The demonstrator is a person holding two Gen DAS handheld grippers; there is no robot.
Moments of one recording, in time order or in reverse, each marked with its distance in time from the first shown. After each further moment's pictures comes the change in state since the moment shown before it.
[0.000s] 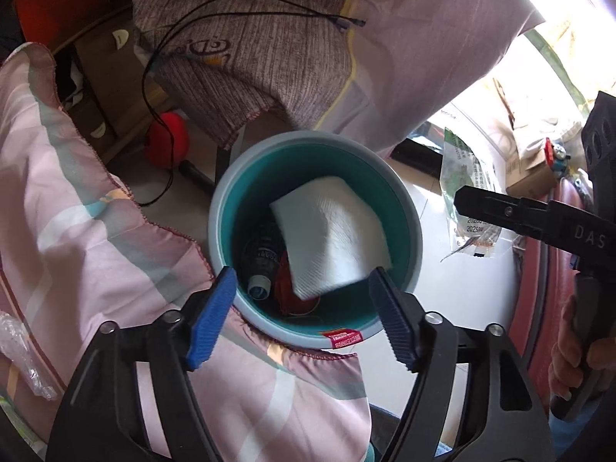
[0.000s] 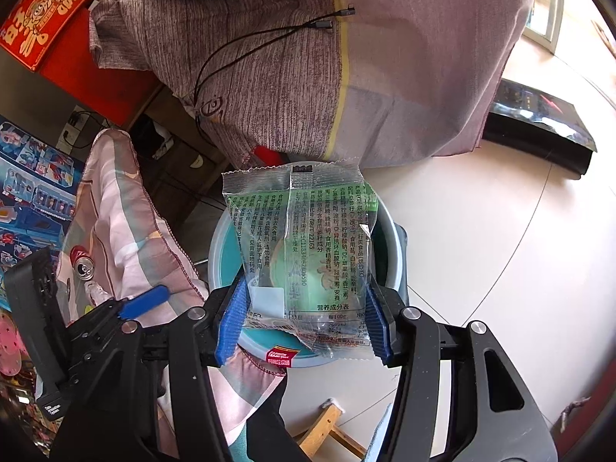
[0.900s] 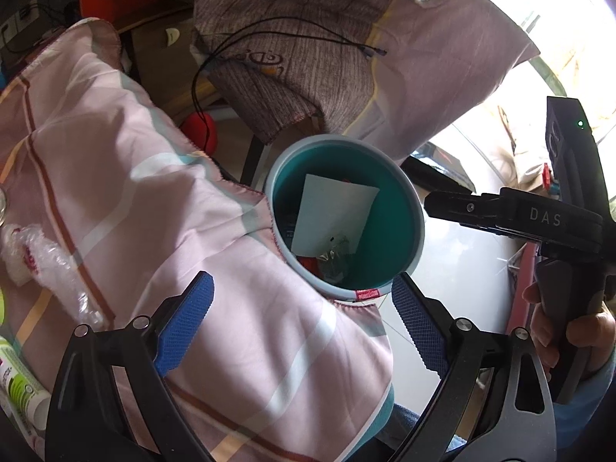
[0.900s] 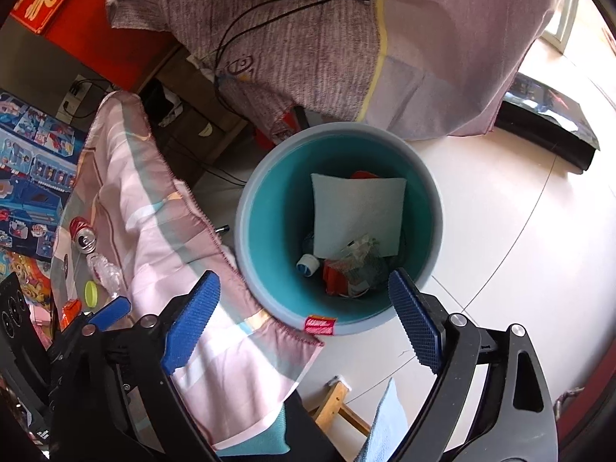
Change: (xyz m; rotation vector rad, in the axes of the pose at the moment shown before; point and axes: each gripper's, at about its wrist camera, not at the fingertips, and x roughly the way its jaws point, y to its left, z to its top) left arm -0.068 0.037 -0.051 -0.088 -0.079 0.008; right arm 0.006 0.053 -0.024 -0.037 0.087 -0.023
